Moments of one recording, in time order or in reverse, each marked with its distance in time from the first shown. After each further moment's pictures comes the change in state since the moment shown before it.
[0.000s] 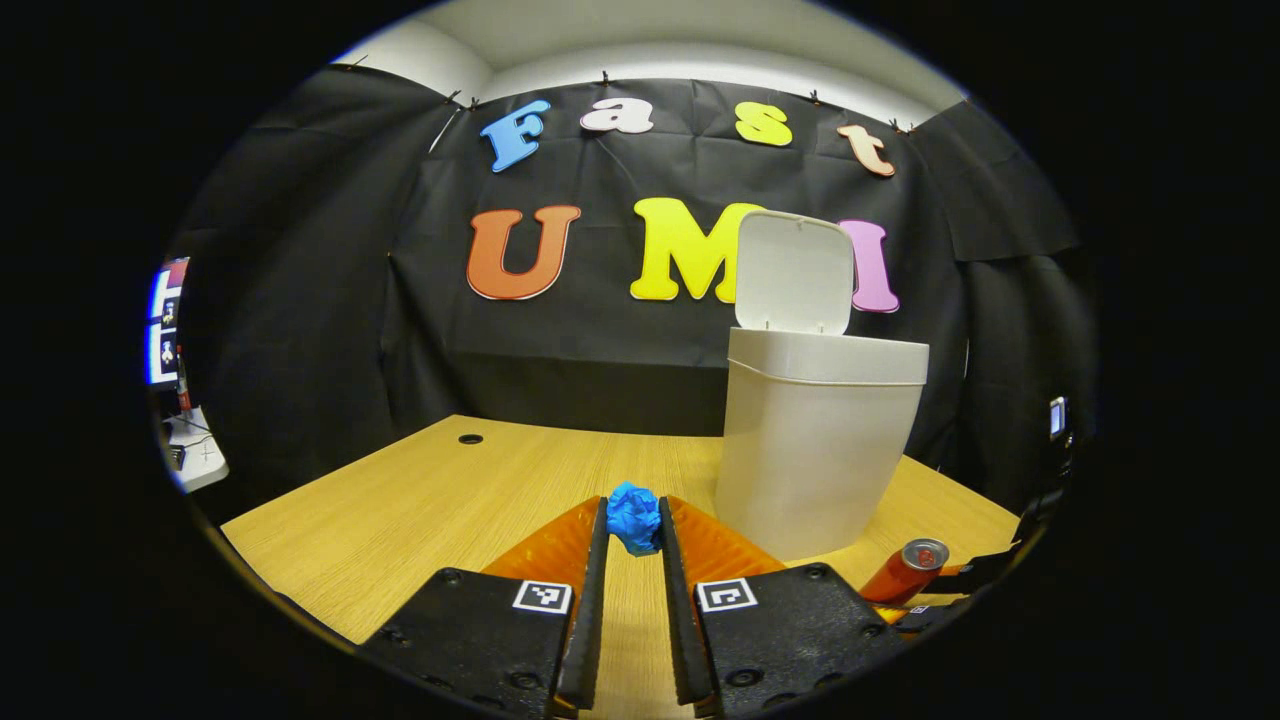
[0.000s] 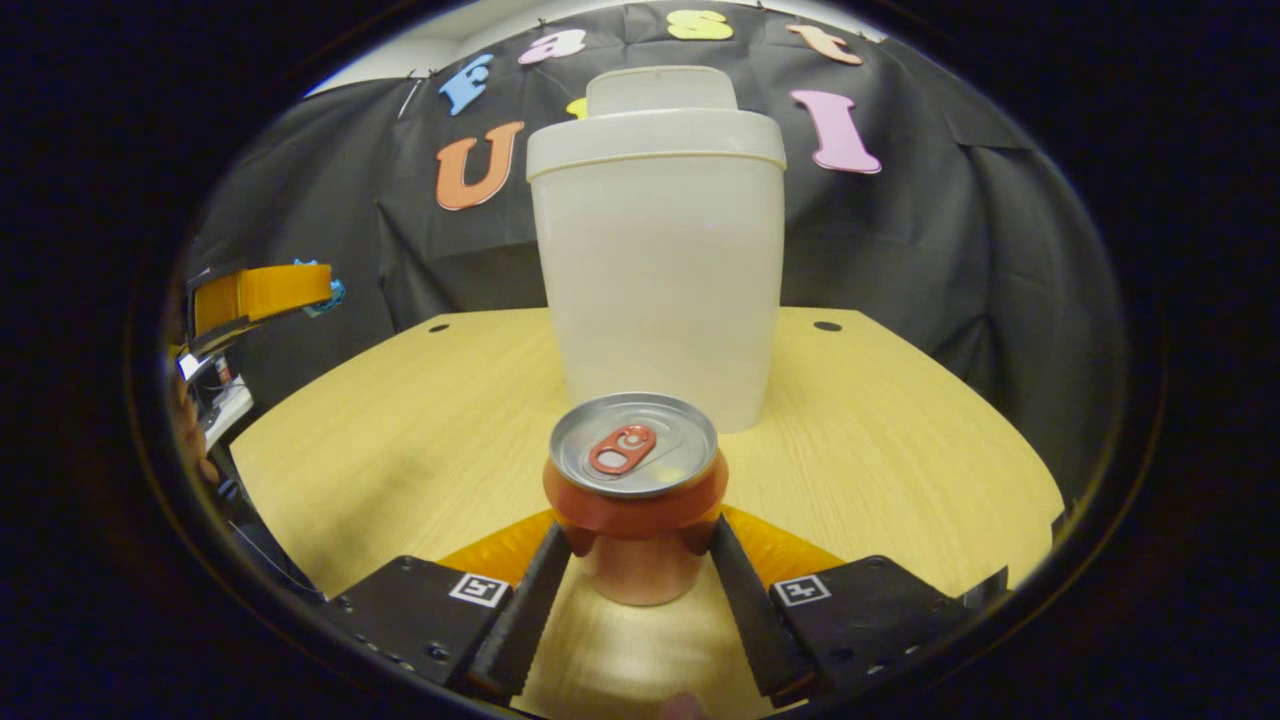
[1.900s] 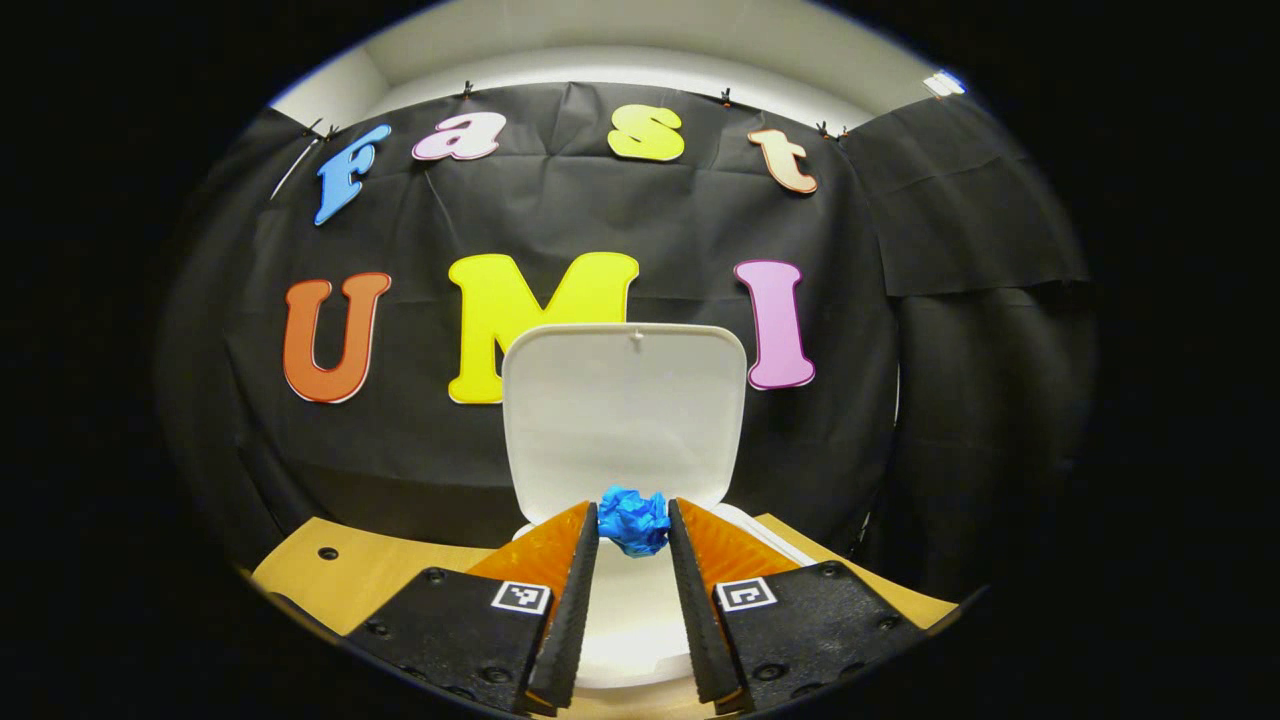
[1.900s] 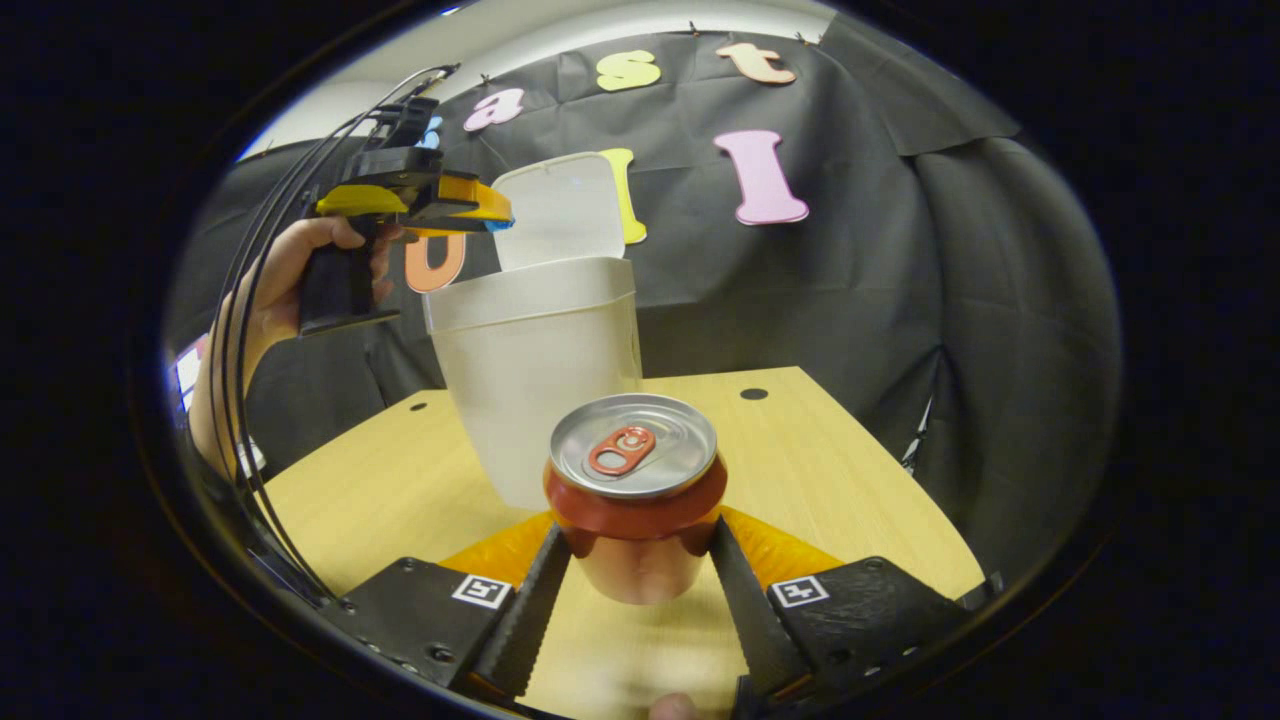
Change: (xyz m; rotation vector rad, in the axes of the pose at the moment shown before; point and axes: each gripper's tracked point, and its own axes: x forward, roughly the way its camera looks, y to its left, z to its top) left arm 0.155 -0.182 0.154 0.055 -0.038 -0.304; right arm -0.059 -0.124 0.083 0.079 -0.144 -0.003
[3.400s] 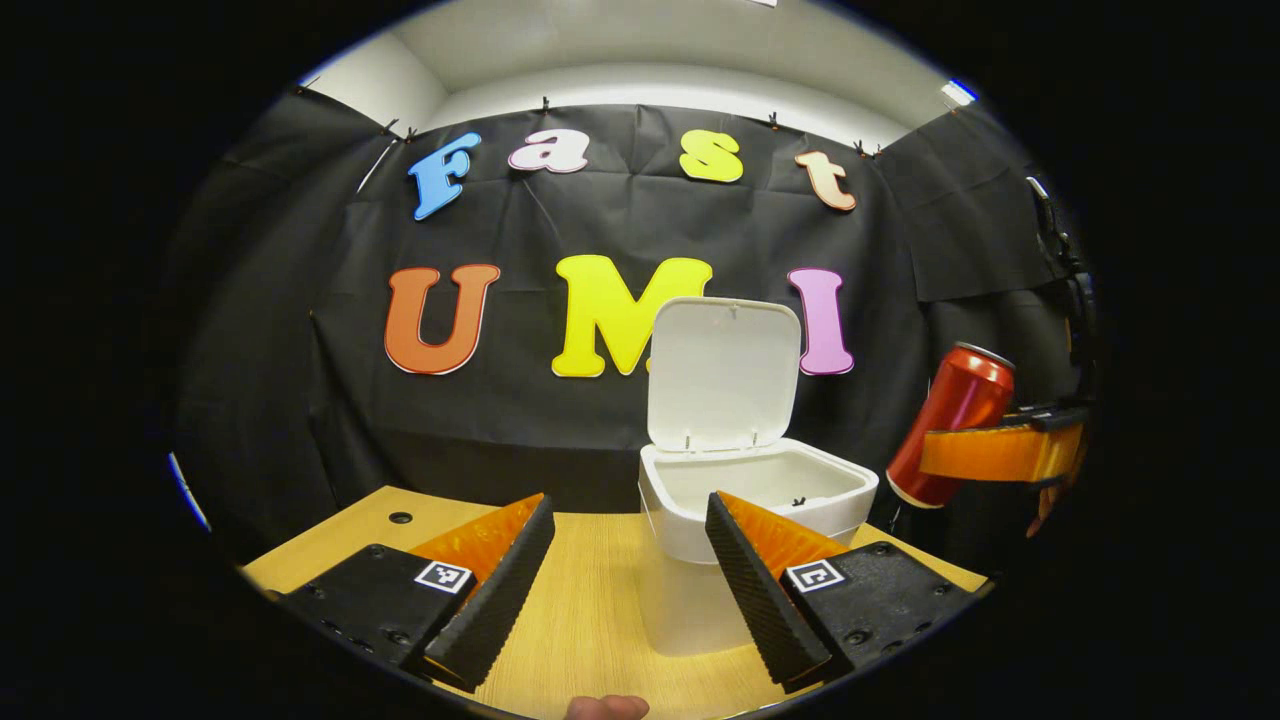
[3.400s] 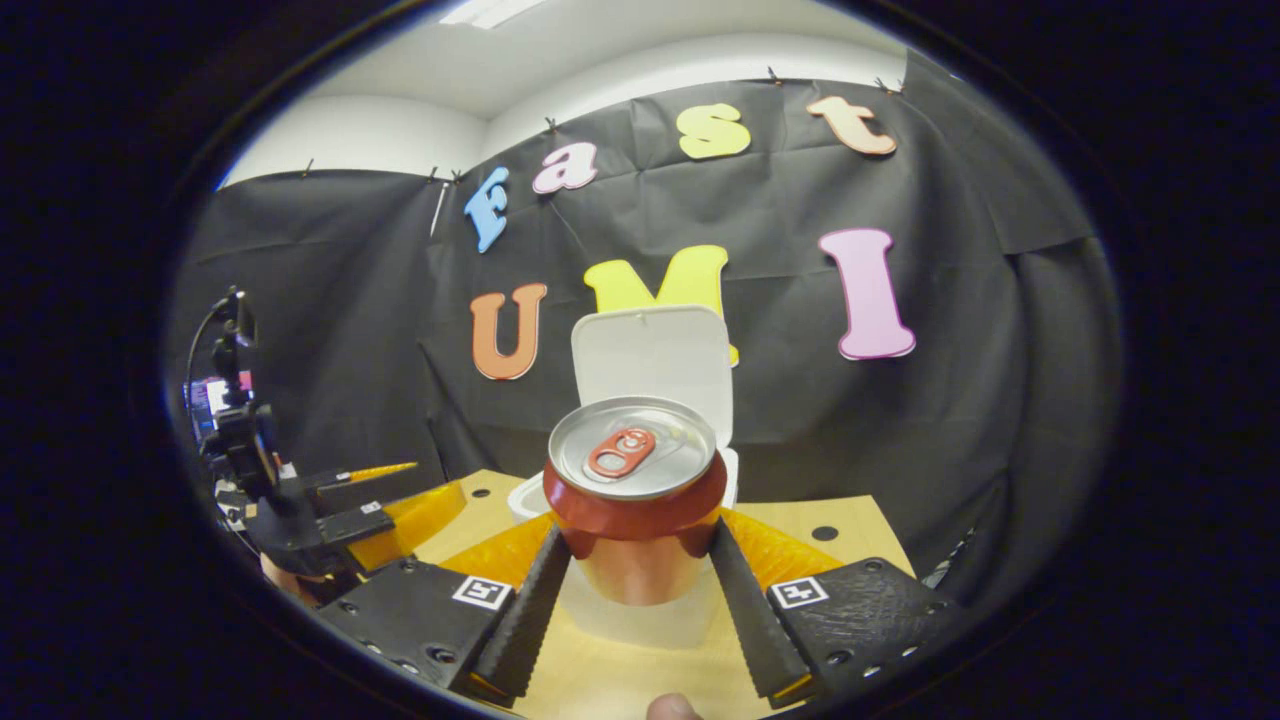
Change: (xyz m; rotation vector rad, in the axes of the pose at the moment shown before) left arm -0.136 0.074 -0.050 -0.029 -0.066 0.175; right arm 0.034 0.101 0.218 -0.103 -0.179 0.197
